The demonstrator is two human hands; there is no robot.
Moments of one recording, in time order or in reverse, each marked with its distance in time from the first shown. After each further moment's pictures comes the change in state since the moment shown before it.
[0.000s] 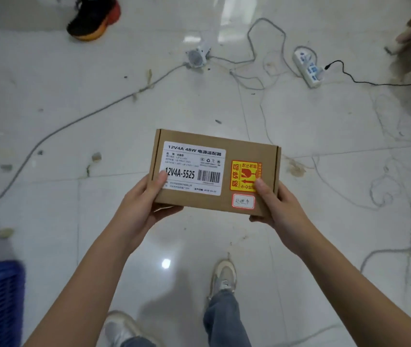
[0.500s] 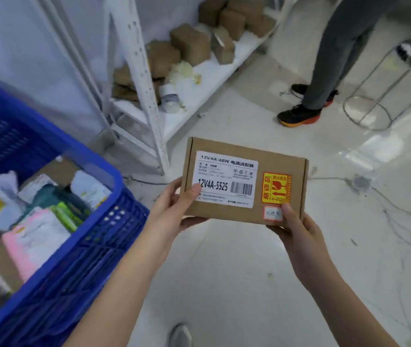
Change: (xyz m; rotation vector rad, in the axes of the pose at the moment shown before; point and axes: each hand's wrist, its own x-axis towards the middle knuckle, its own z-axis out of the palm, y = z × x) left_hand -0.266 0.103 -0.308 -0.388 0.533 0.417; right_hand -0.119 -0.072 0.398 -0.140 -0.429 -0.213
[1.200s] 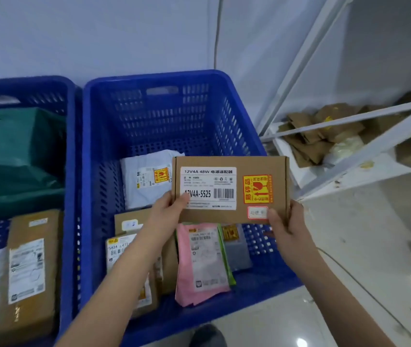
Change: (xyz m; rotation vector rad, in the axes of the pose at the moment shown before) left_hand -0.043 0.077 -0.336 -0.041 0.758 0.018; right_hand 0.005 -0.002 0.397 -0.793 -0.680 -0.297
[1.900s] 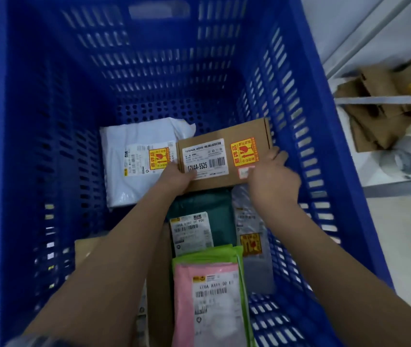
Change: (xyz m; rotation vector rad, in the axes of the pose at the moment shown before) left_hand 0.250 -0.072 0.013 0.296 0.035 -0.308; right_hand 0.212 0.021 0.134 -1.294 -0.061 -0.003
